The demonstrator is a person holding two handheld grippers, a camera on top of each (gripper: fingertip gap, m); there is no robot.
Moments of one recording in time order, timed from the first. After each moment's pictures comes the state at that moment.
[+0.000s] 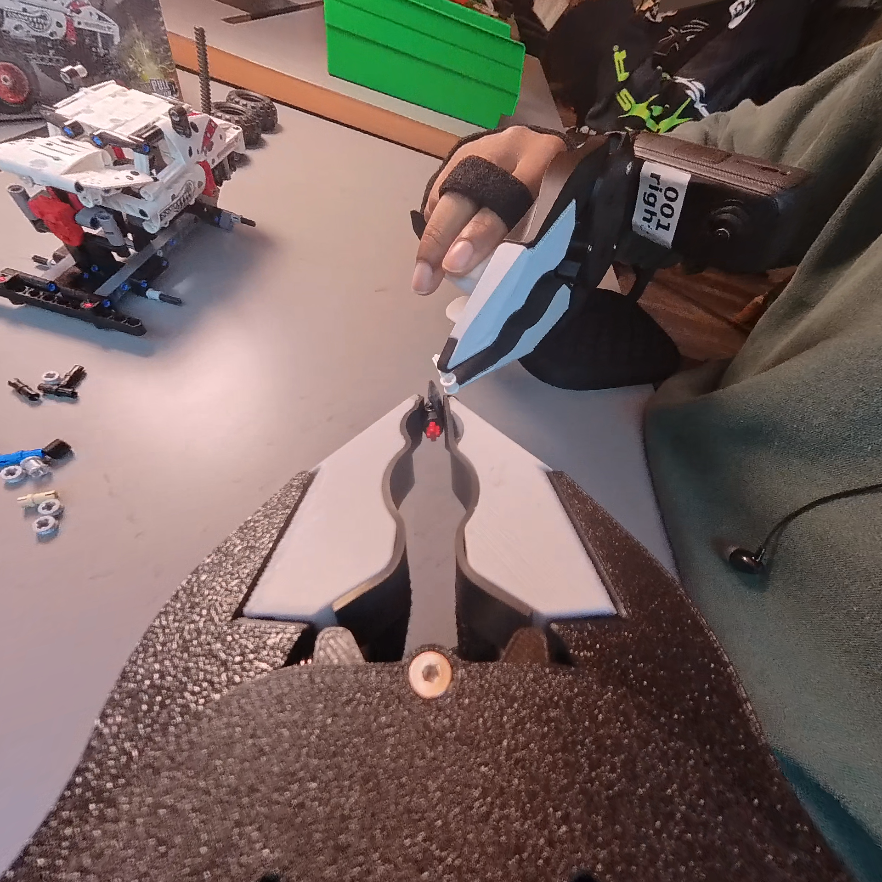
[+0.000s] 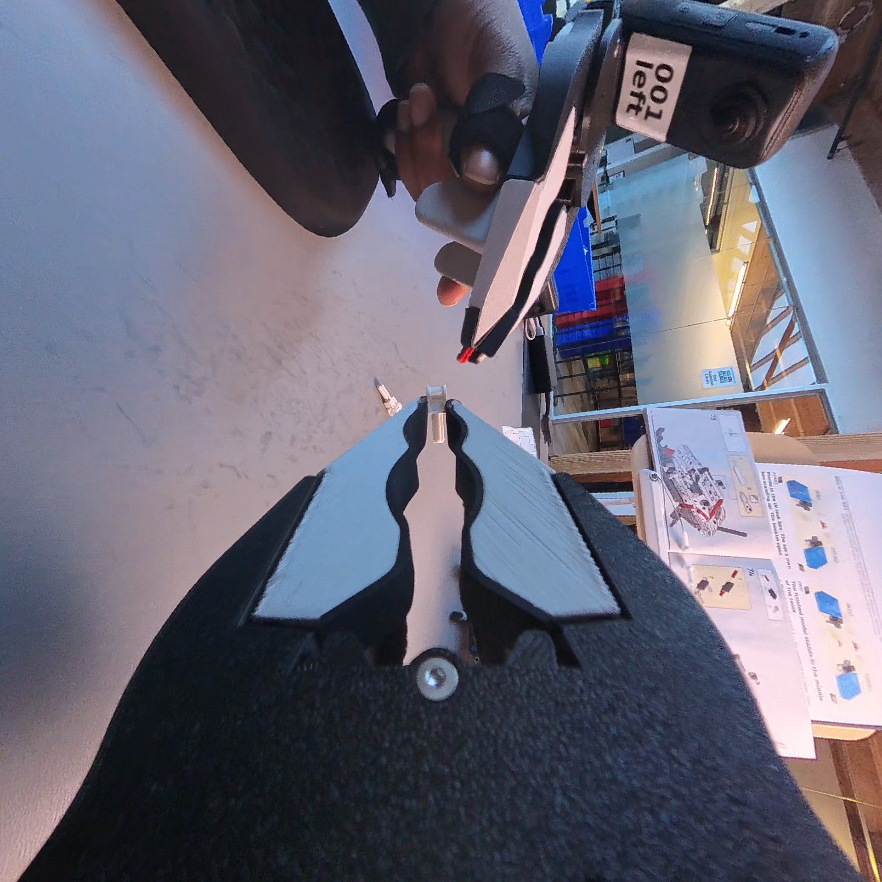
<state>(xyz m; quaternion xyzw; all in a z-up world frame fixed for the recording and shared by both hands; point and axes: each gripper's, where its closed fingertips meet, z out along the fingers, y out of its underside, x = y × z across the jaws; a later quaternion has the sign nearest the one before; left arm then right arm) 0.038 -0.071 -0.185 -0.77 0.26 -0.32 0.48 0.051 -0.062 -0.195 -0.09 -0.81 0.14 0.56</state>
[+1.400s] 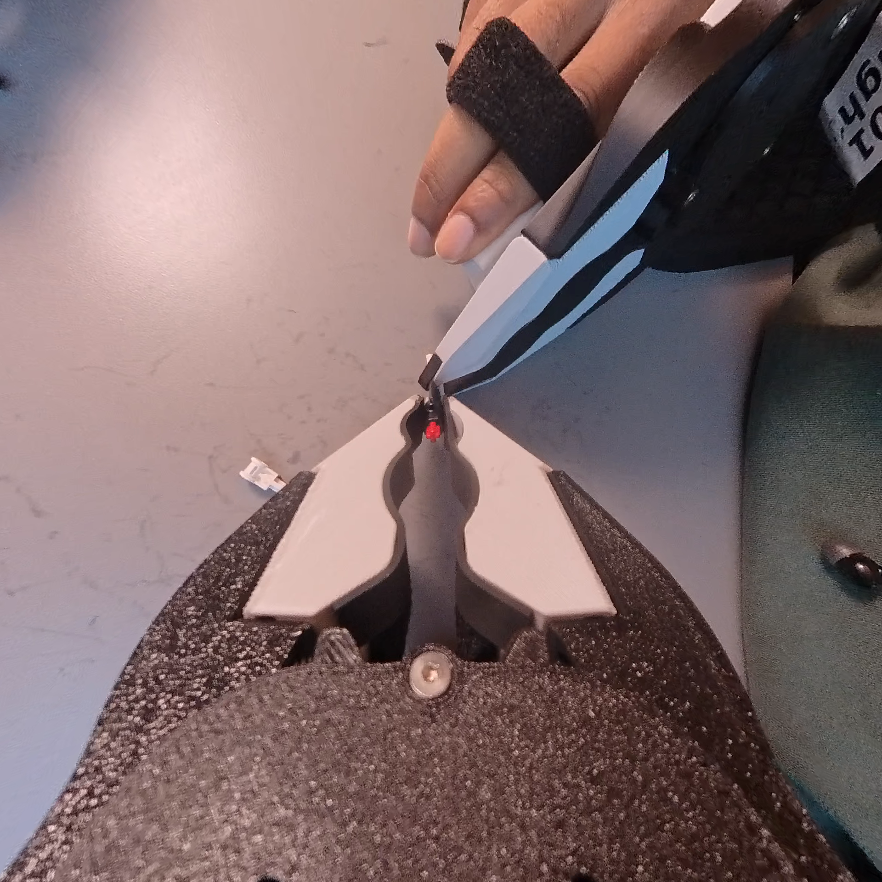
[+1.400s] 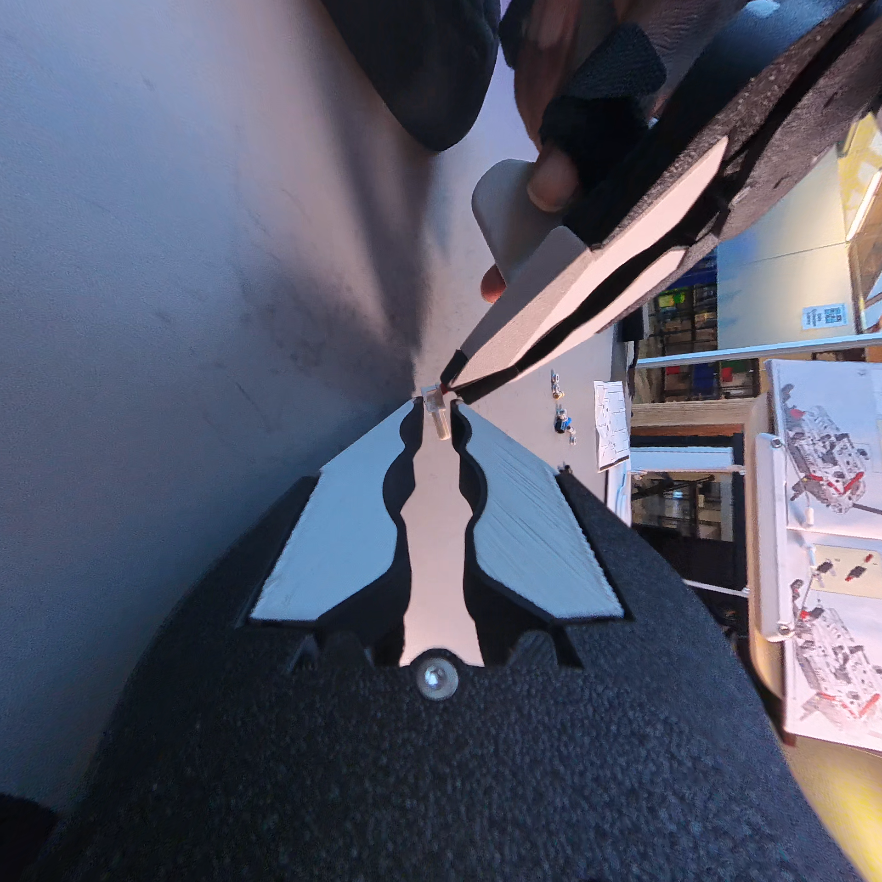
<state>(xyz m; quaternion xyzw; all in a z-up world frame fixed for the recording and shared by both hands) 0.060 -0.061 -0.257 -0.88 0.31 -0.23 0.27 0.055 -0.057 -0.260 -0.14 -0.85 0.10 0.50</state>
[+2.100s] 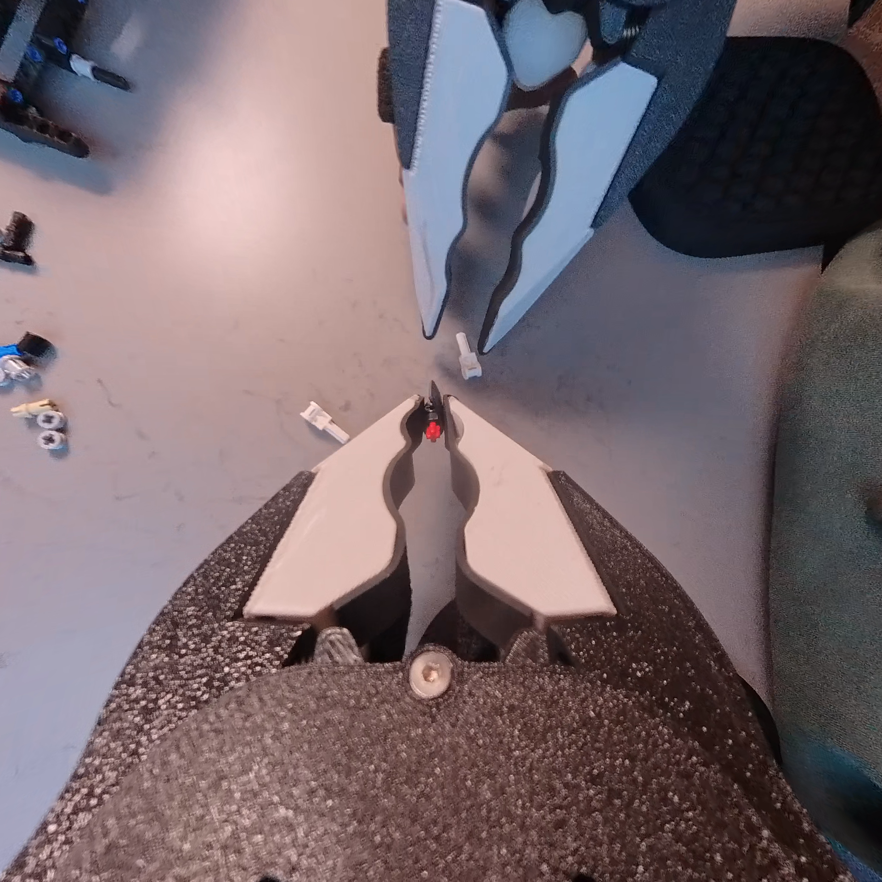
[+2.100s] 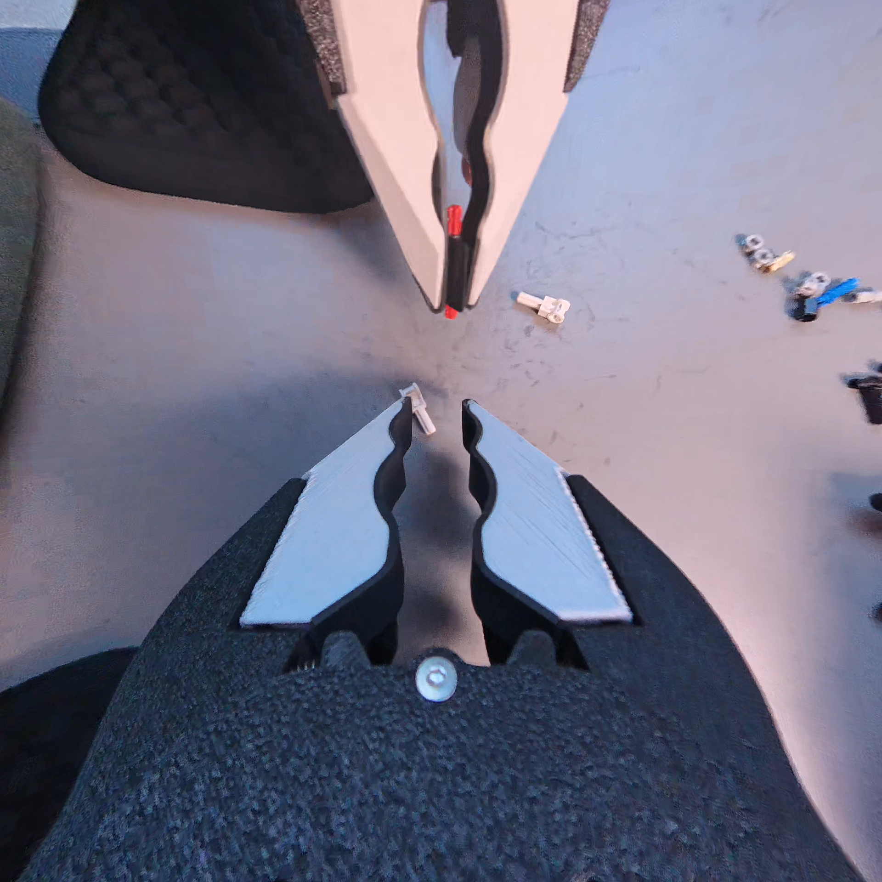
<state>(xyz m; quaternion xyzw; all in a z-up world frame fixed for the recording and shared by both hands) 0.031 -0.067 -0.244 -0.89 0.29 -0.19 0.29 0.053 -0.051 -0.259 -0.41 -0.83 0.34 0.16</state>
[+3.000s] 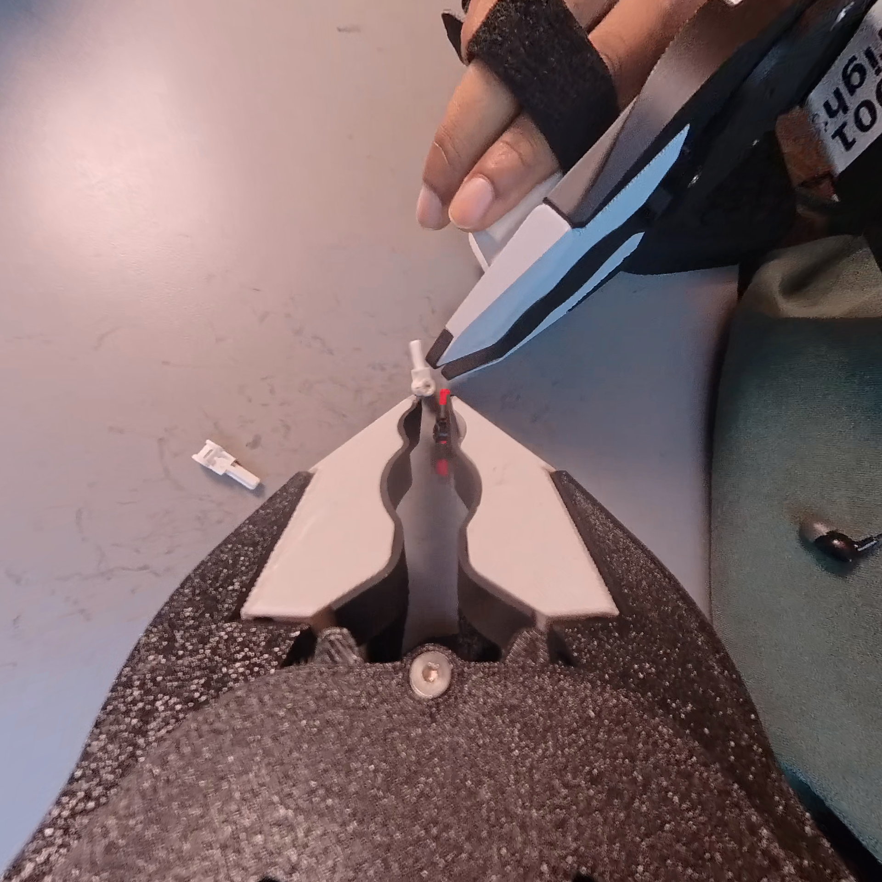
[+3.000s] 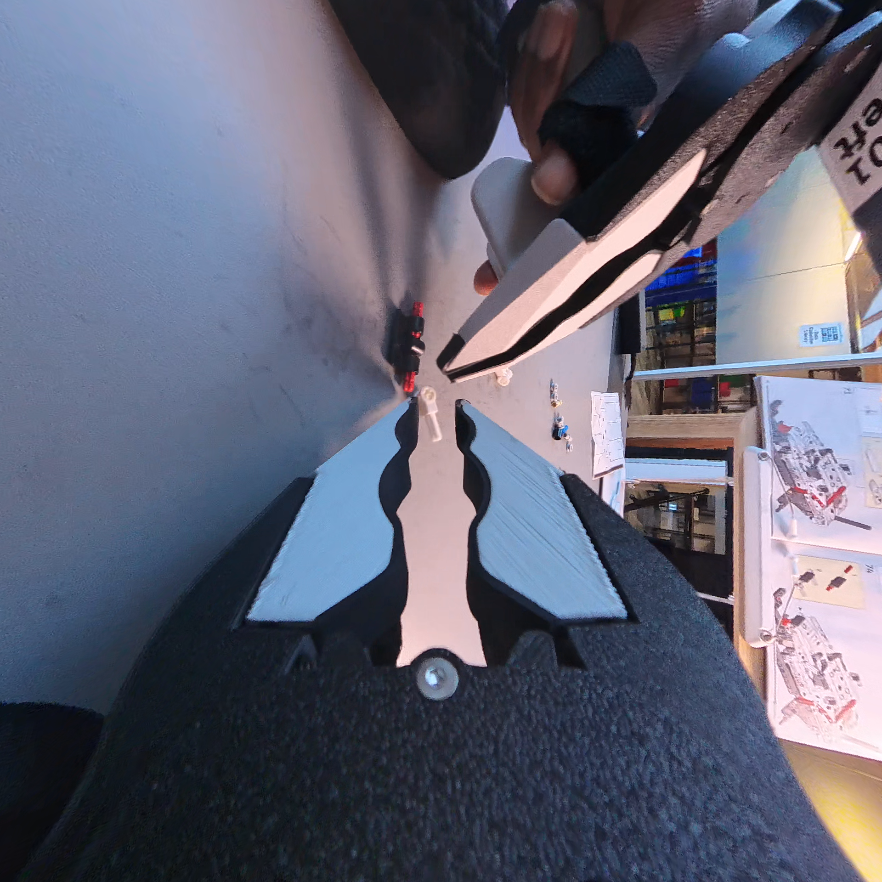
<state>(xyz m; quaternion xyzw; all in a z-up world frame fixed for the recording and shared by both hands) 0.066 -0.075 -0.255 -0.88 0.29 -0.27 0.27 0.067 -0.066 -0.254 -0.13 -0.85 0.10 0.50</state>
